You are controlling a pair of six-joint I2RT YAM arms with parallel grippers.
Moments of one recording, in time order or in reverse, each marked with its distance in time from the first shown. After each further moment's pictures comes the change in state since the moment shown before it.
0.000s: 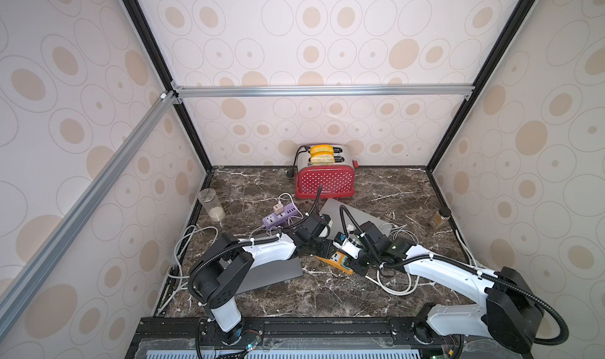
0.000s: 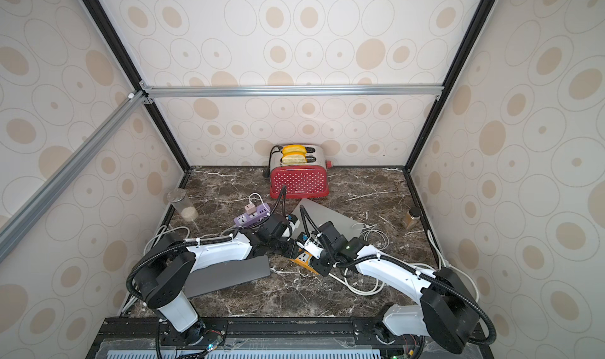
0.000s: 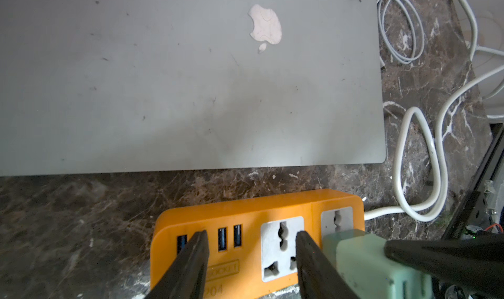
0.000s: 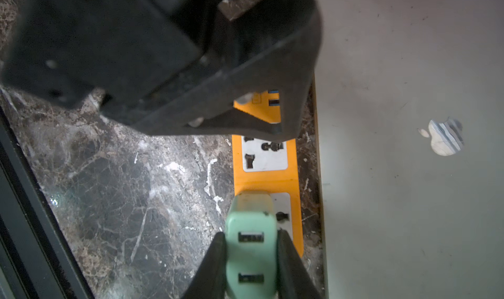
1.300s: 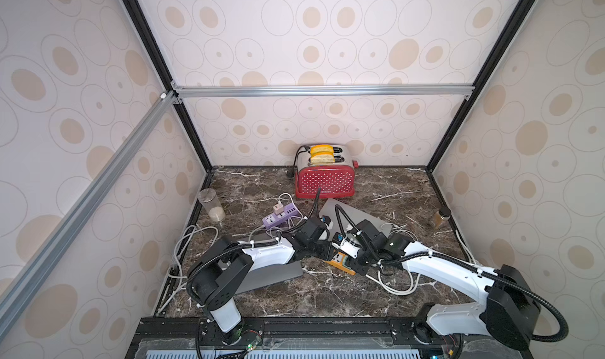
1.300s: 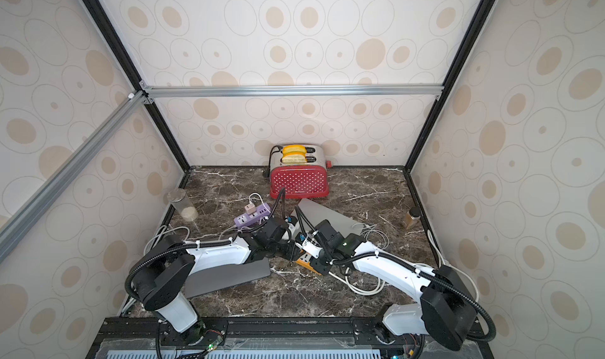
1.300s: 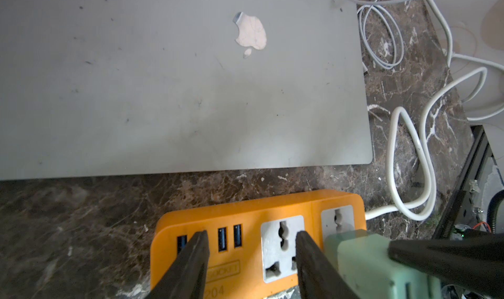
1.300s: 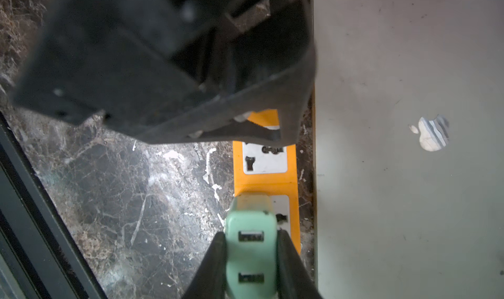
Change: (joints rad) left arm -0.017 -0.010 -0.051 0.096 -0.003 -0.020; right arm 0.027 0.013 0.070 -0.106 0.055 -0.022
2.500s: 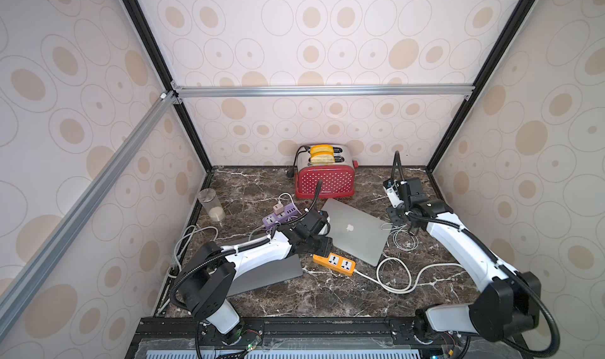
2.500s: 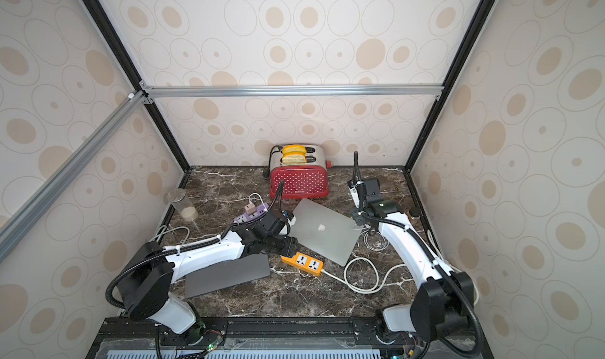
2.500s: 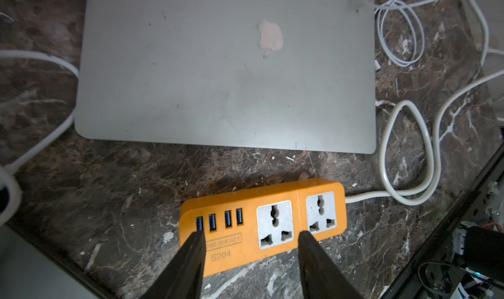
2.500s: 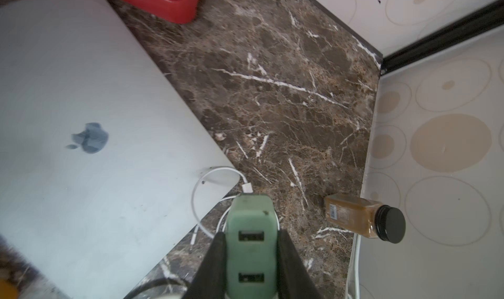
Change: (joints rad) left arm 0.006 -0.127 0.134 -0.315 -0.098 0.023; right arm -0.557 0.128 0.354 -0.098 0.354 -0.053
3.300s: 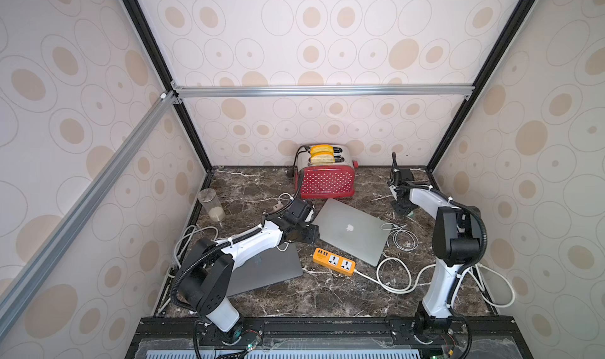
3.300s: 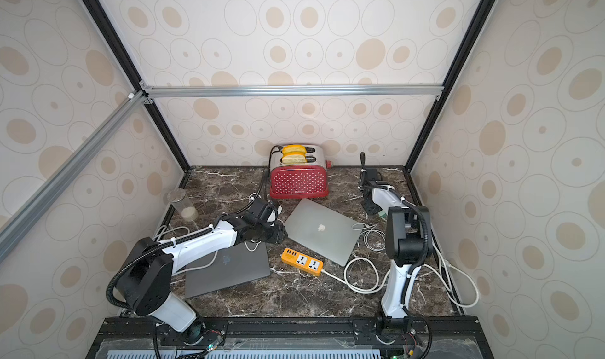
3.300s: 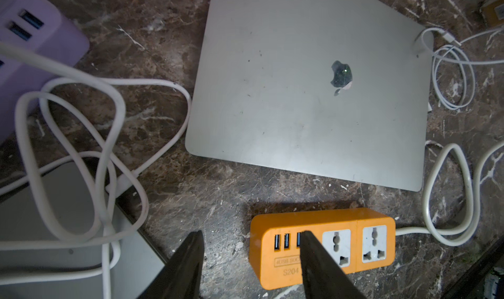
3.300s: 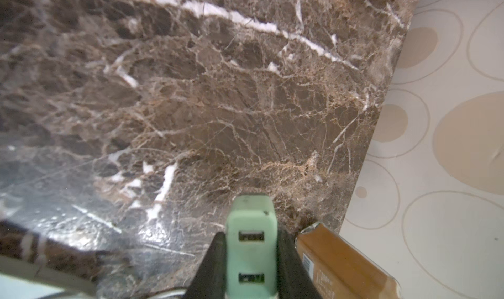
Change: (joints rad) left arm 0.177 0.037 0.040 -0.056 0.008 0.053; right arm -0.179 0.579 0.294 0.040 0.147 -0.122
